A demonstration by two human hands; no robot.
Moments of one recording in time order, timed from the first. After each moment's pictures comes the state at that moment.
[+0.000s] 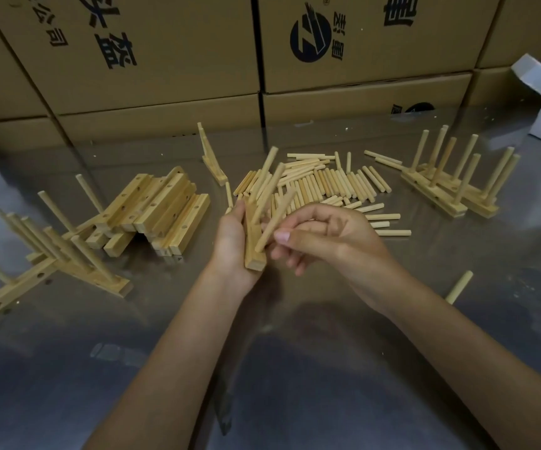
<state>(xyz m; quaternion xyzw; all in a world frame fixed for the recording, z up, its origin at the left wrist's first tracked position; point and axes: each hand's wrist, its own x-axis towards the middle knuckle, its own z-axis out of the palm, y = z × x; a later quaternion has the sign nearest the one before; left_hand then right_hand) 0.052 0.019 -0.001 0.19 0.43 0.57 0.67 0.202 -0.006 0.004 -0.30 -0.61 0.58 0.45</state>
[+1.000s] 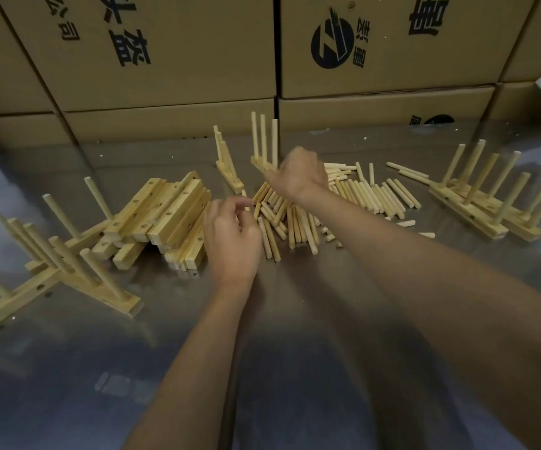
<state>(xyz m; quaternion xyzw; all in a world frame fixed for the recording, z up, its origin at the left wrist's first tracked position) 0.011 0.061 -0.031 0.51 0.64 0.57 0.09 0.100 0.179 0.014 -0.64 -0.68 0.16 0.32</state>
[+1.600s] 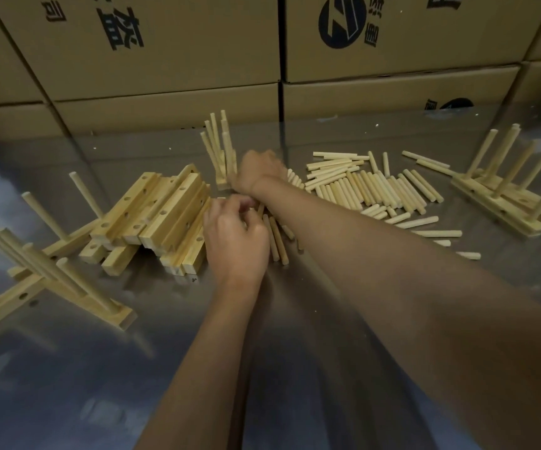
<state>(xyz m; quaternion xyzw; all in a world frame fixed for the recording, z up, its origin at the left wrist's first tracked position) 0.008 0.072 -0.037 0.51 0.68 0.52 0.08 0.030 0.219 -0.012 -0.62 -0.74 0.11 0.22</state>
